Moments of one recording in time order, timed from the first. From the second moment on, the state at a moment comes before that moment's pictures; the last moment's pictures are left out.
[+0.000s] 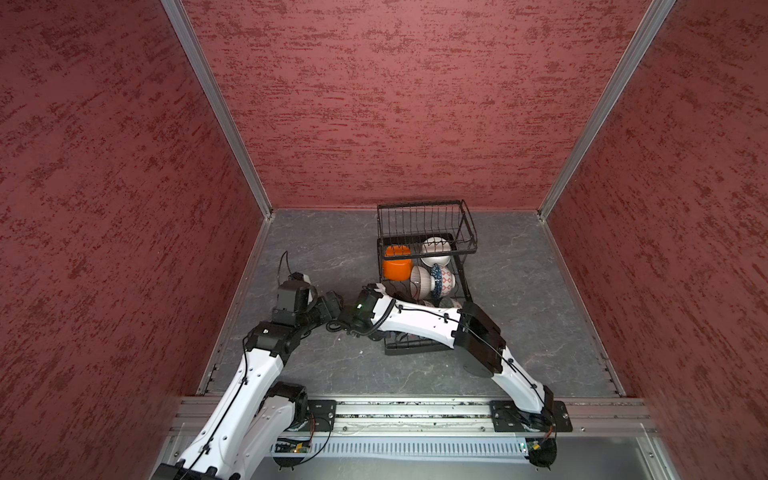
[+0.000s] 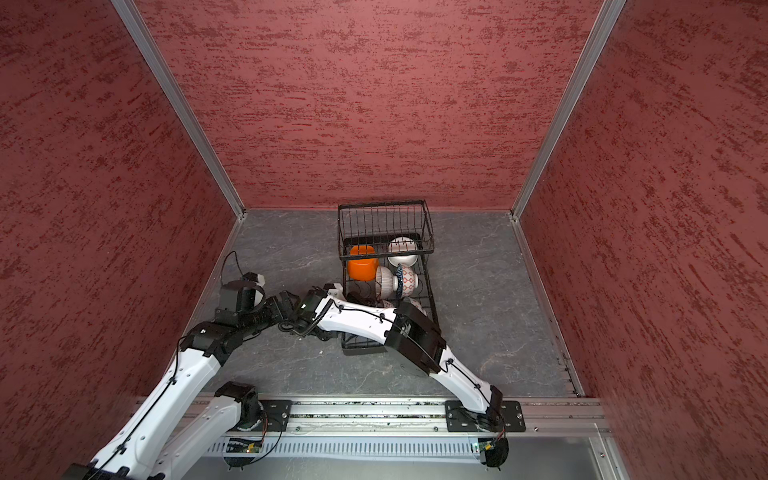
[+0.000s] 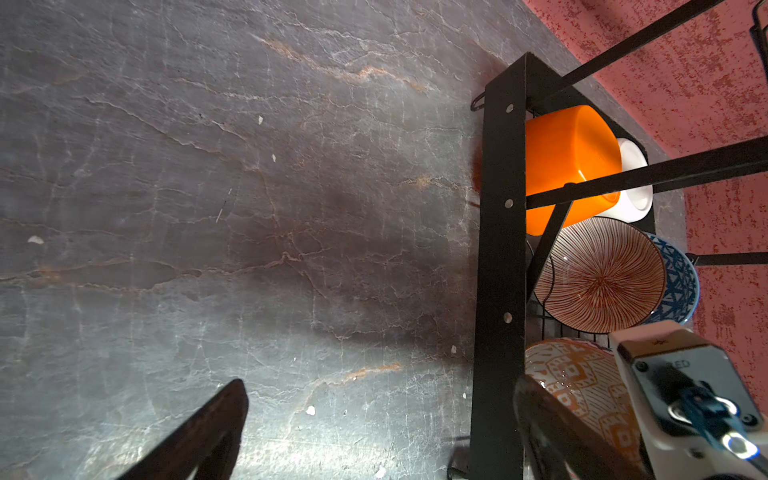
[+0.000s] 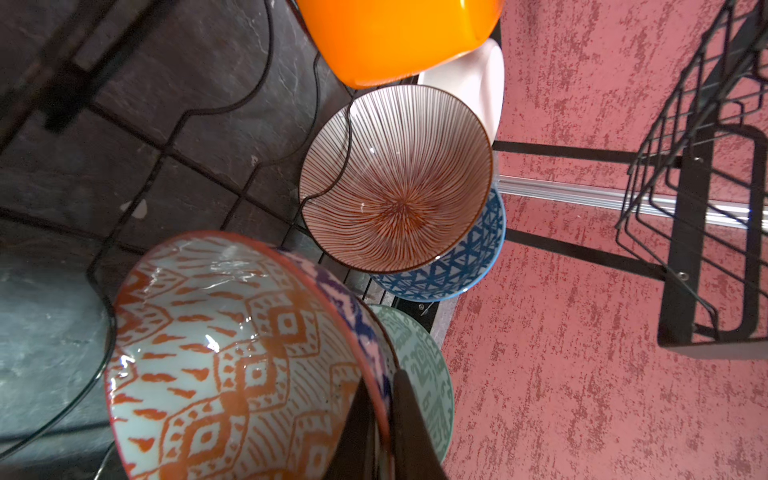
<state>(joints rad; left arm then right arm) -0.19 0.78 0.61 -0.63 0.11 -0.63 1.18 2.31 2.01 -1.64 0.89 0.55</state>
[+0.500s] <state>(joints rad) -0.17 0.78 0.61 -0.61 0.07 -0.63 1.18 2.37 2.17 -1.68 0.81 0.52</state>
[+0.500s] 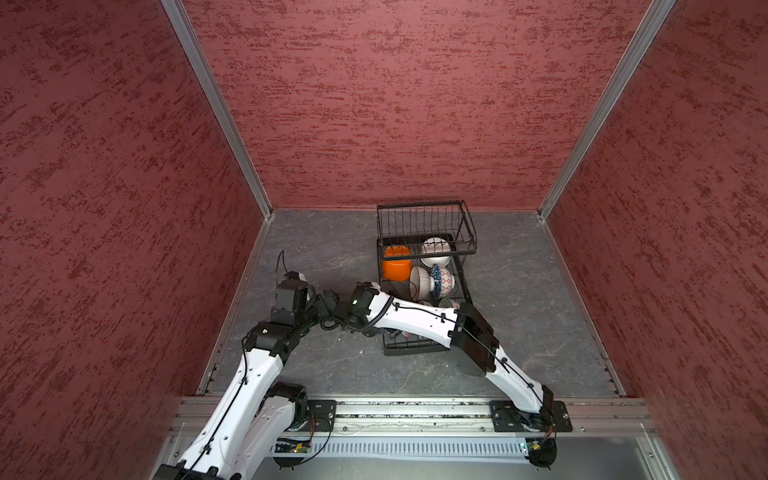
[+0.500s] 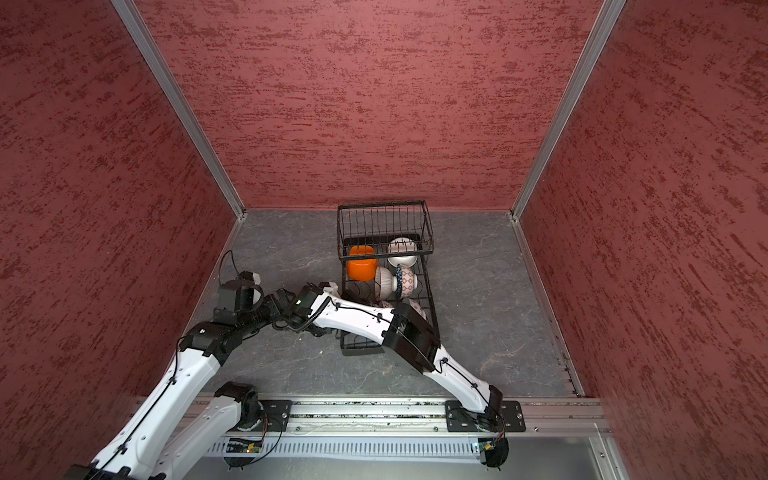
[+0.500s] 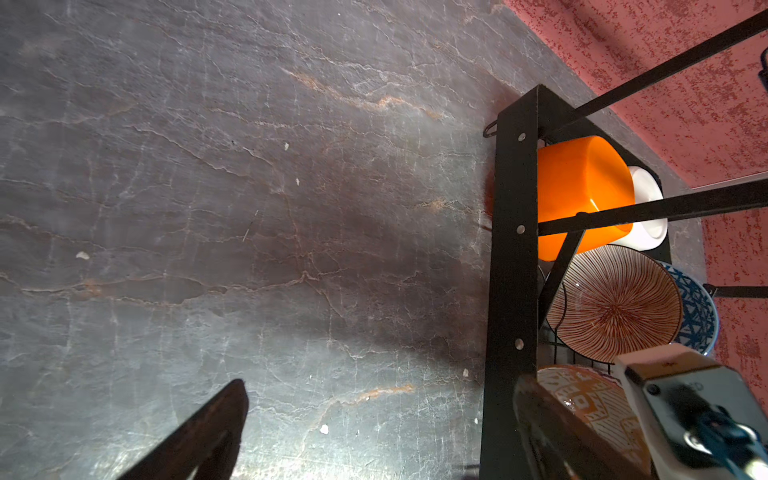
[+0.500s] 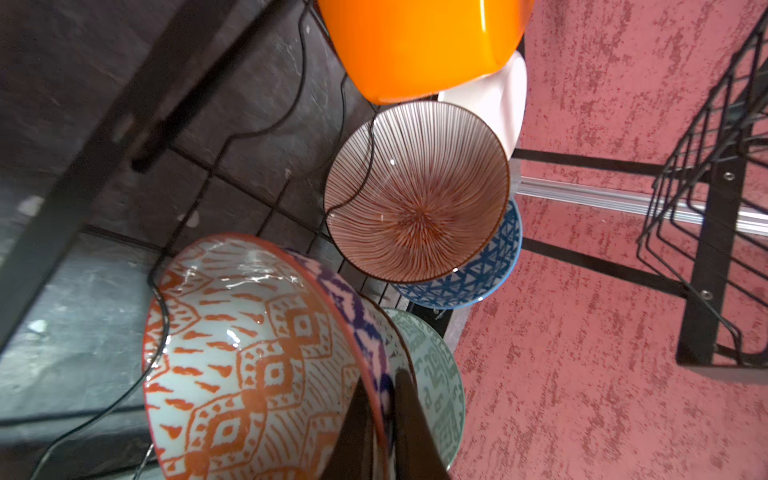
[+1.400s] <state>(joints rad) -0.17 0.78 0.61 -0.61 0.08 -0.63 1.19 2.30 2.17 -1.56 0.72 0.50</state>
